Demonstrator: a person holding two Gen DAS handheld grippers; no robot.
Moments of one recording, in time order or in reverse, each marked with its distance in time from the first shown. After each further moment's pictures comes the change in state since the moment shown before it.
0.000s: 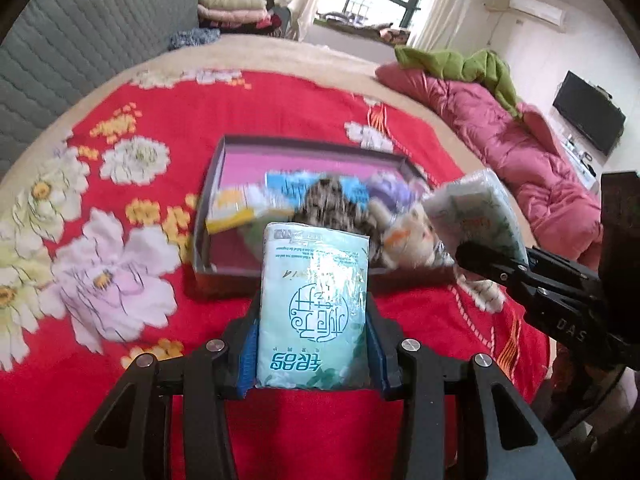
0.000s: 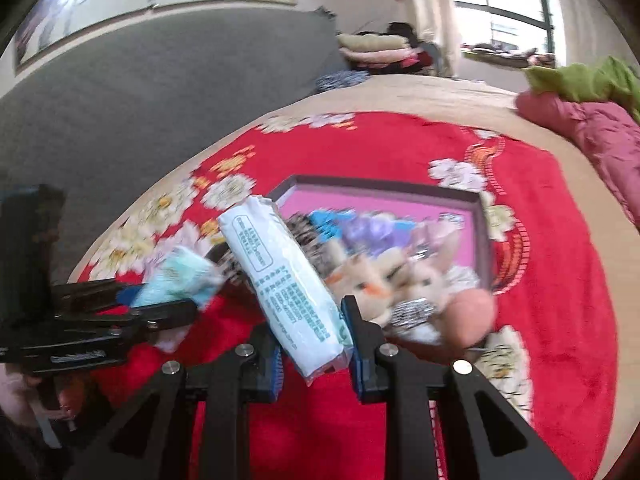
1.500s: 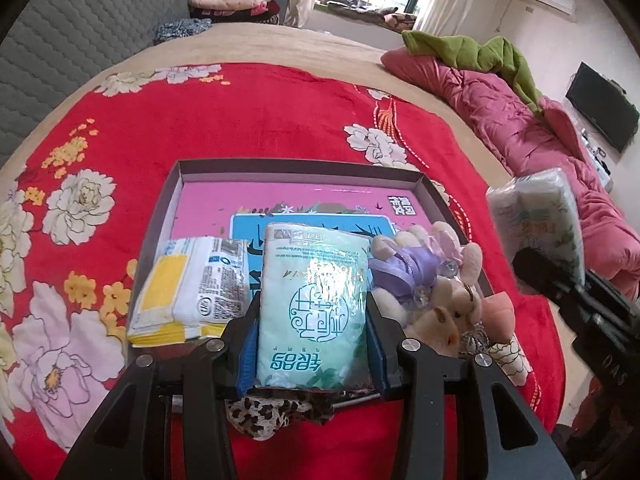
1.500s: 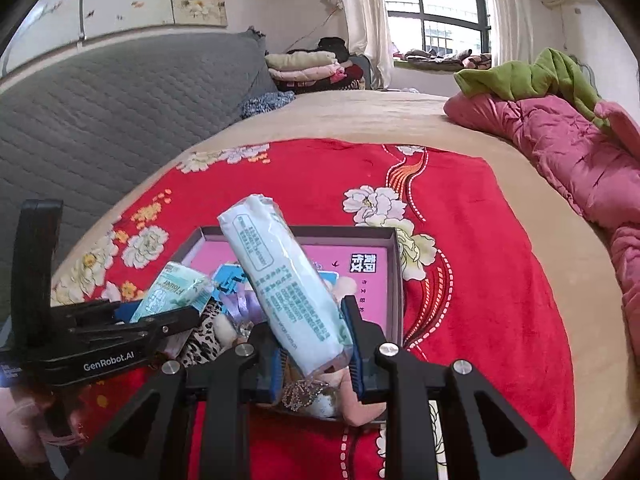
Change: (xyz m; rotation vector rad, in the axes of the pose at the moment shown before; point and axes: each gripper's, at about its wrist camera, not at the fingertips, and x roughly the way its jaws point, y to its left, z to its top) left arm 0.100 -0.023 0.072 0.003 0.065 0.022; right arm 0.016 -0.057 0.038 0.098 -0.052 -0.212
